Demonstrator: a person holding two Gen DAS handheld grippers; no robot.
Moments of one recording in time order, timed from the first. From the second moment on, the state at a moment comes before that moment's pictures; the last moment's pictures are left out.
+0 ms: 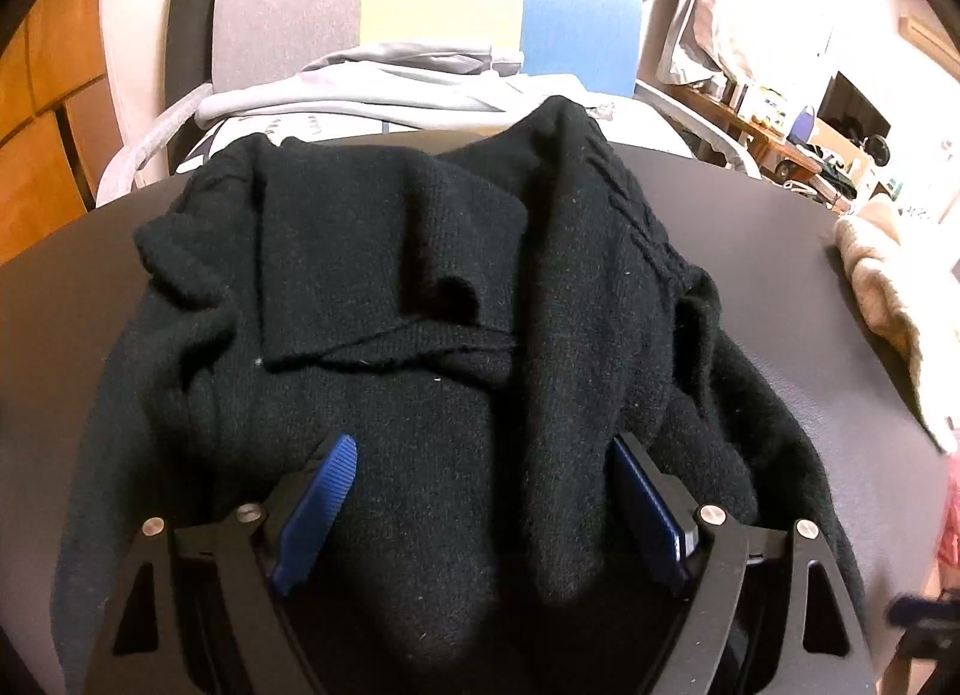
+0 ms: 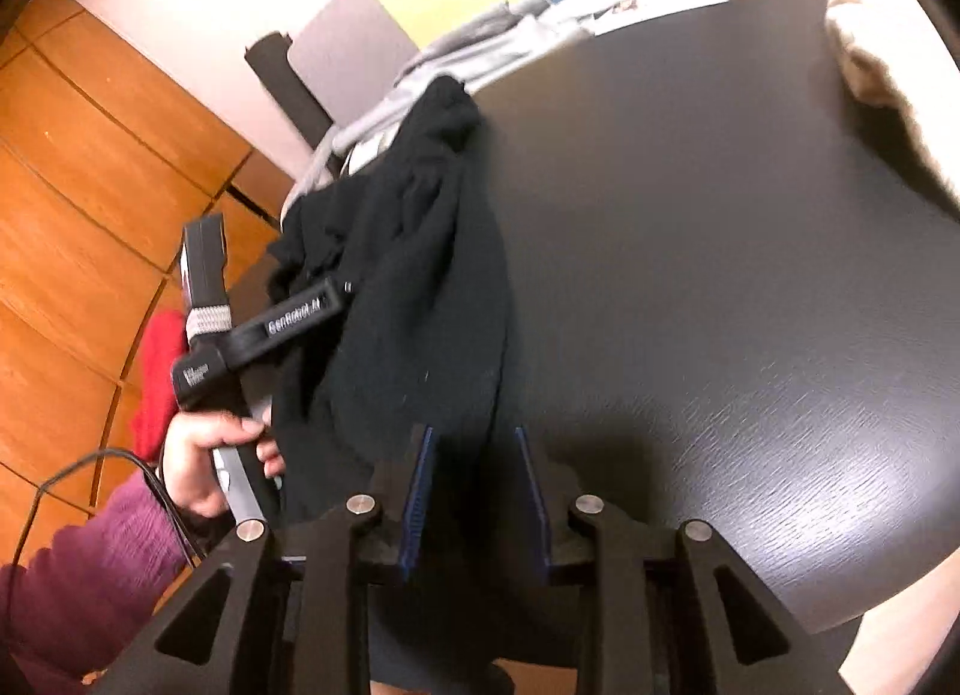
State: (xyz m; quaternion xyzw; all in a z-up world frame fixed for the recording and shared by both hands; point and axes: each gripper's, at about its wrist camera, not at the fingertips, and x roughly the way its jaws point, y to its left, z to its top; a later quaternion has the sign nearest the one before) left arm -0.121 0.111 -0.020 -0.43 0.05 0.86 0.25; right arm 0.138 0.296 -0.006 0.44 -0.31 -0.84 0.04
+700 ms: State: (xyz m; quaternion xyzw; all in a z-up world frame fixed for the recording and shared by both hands) left arm -0.105 0.053 0.015 -0.41 -0.08 0.87 0.24; right arm 0.098 0.294 0.015 0.43 -0.24 -0.87 0.01
